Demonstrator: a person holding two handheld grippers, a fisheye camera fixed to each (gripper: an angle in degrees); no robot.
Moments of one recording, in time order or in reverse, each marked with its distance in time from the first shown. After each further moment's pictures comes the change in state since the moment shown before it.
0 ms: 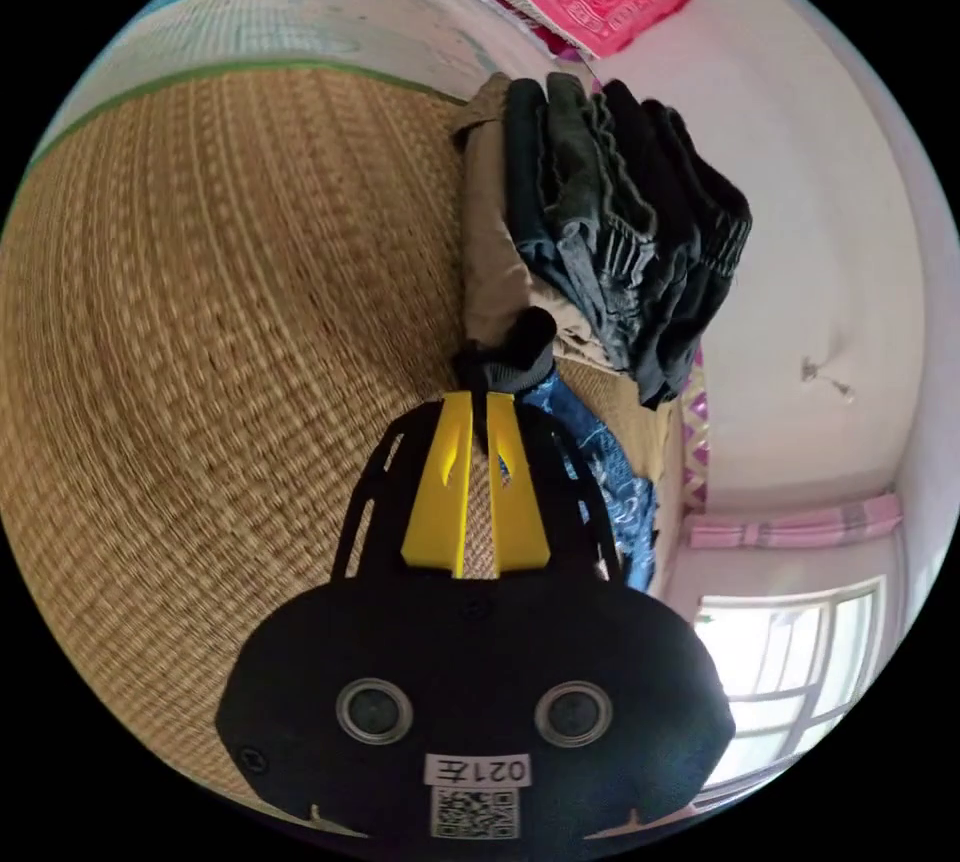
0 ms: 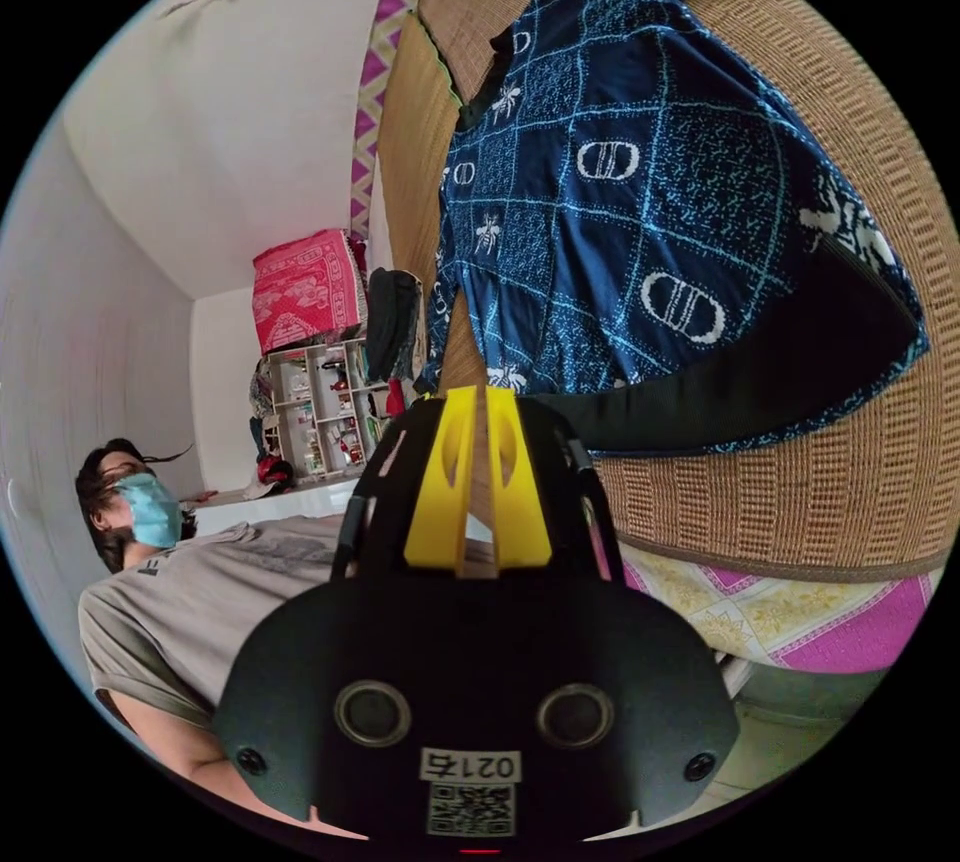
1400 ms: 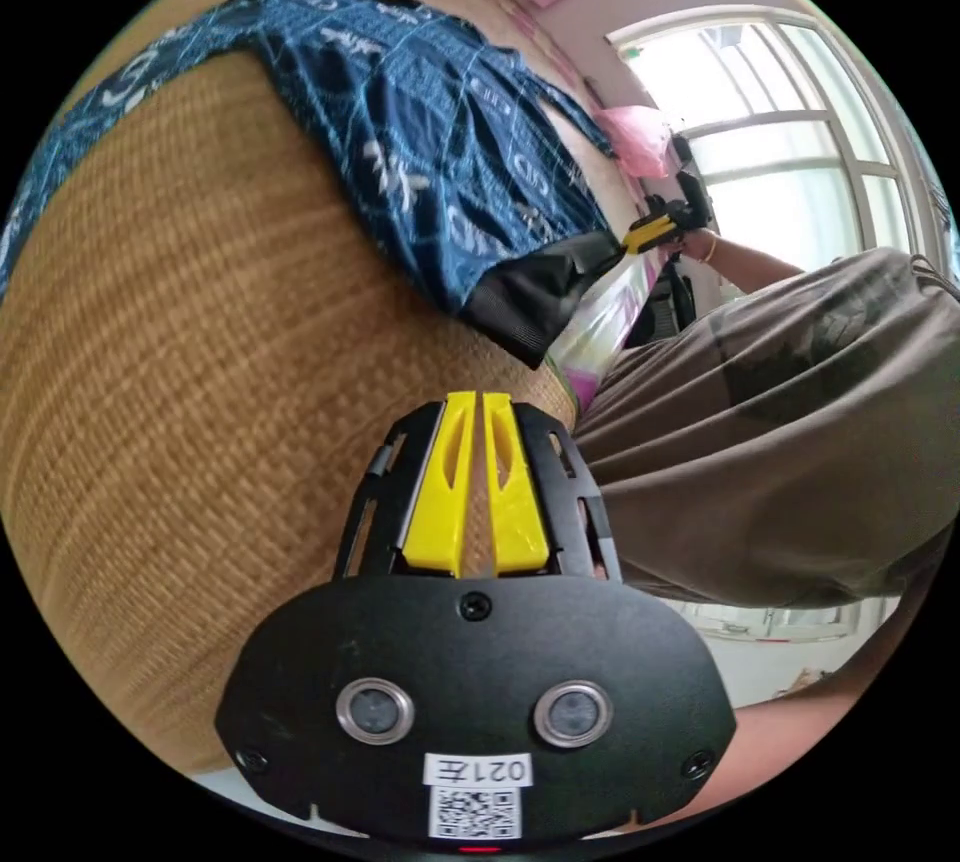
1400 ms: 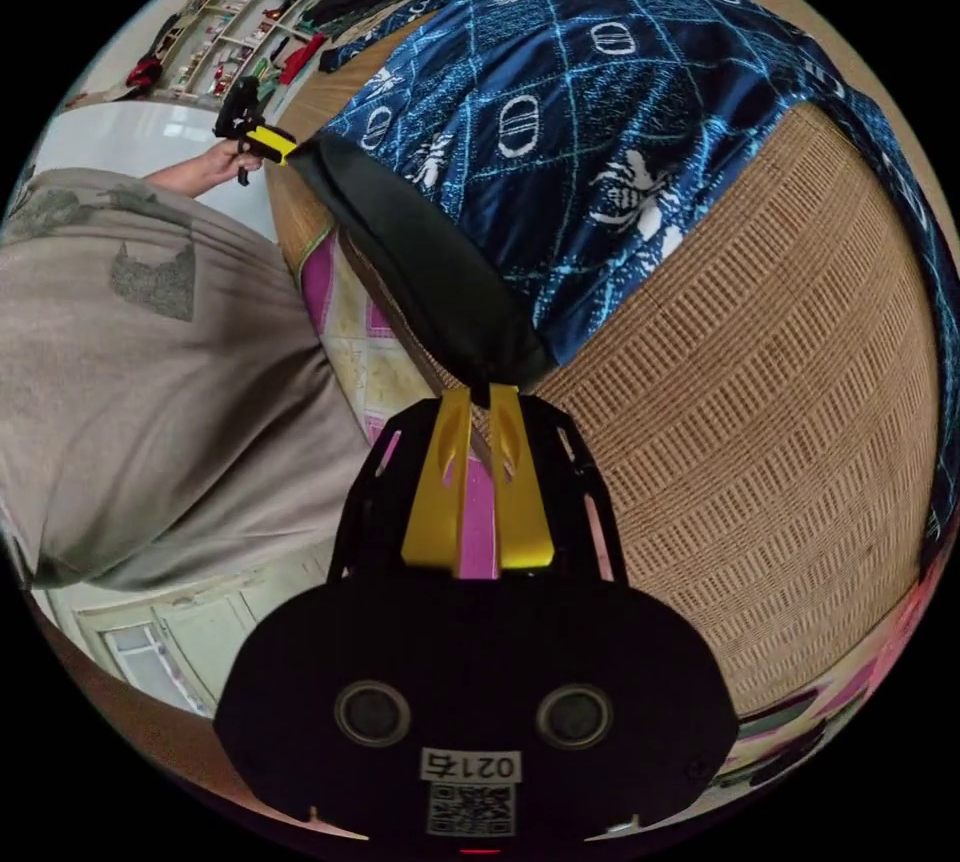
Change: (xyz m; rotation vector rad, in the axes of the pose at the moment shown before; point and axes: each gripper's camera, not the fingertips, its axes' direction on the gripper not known) left arm 0.323 0.440 0.138 -1.184 0.035 1.071; right arm 0.026 -0.064 -0.075 -0.646 0.651 -0.707
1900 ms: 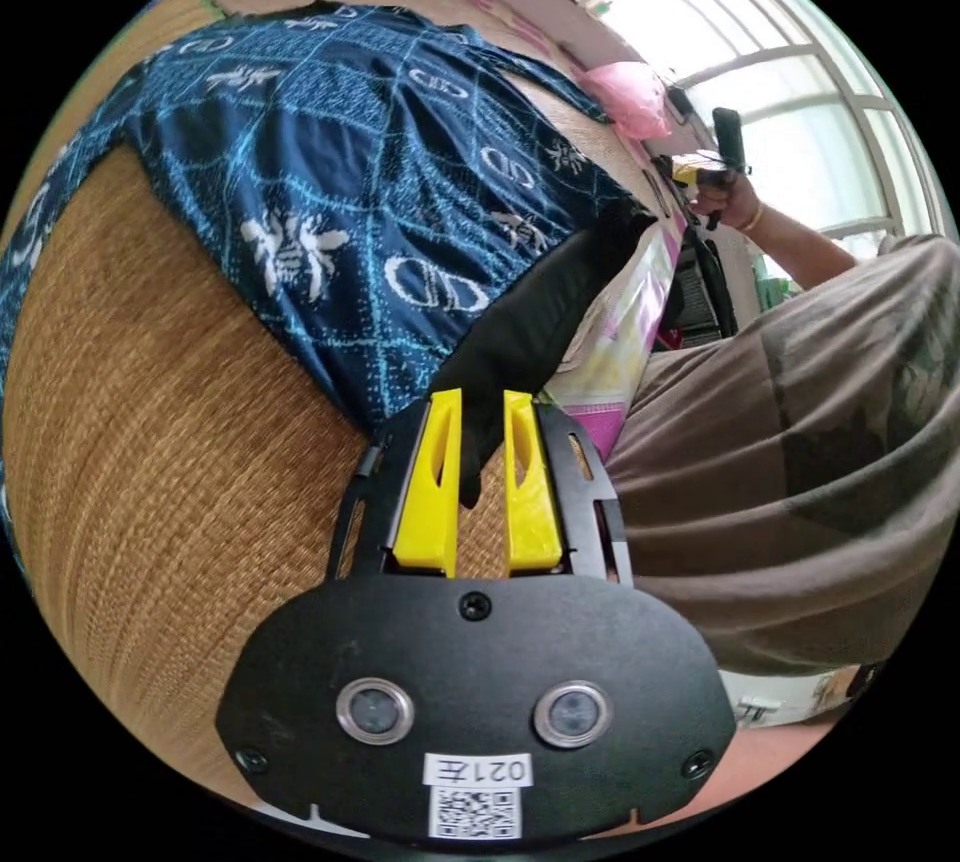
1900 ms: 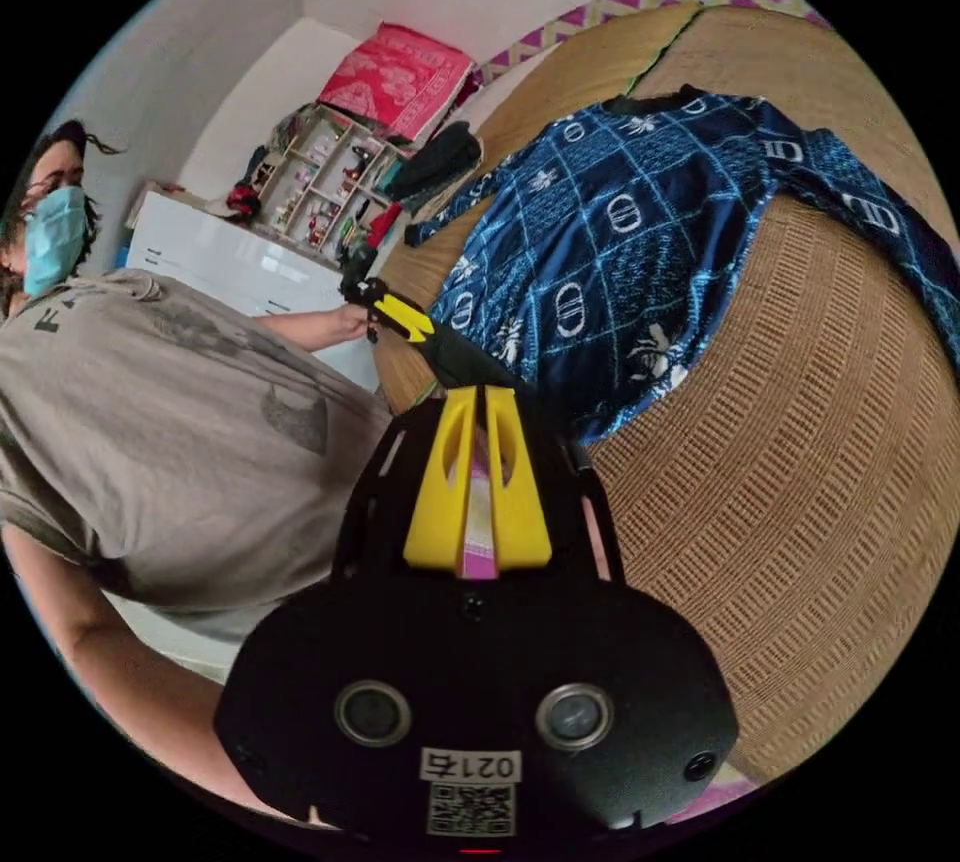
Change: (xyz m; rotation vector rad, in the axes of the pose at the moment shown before) left arm 0.058 -0.103 0.040 -0.021 -0.113 0.122; right arm 0.028 0.012 -0.060 0.478 -0.214 0.052
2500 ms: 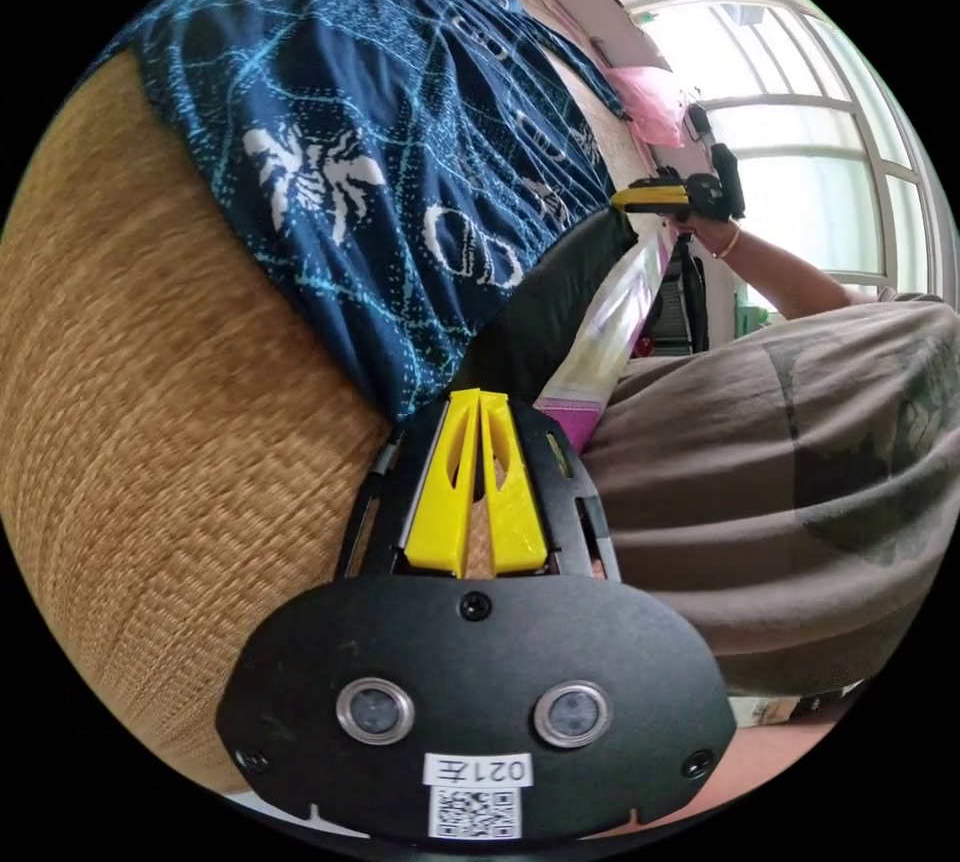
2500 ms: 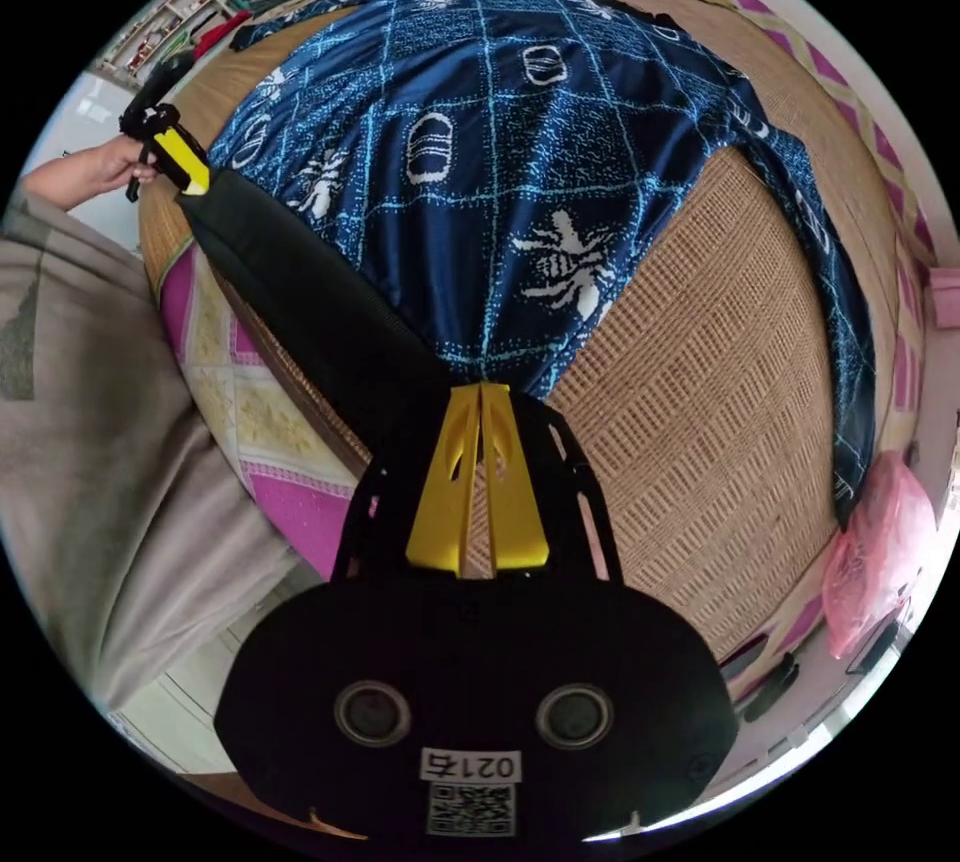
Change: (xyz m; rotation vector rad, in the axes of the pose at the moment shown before) left arm 0.008 -0.010 0.028 -0.075 0.136 -0.092; right arm 0.017 0.032 0.091 -0.436 0.678 -0.120
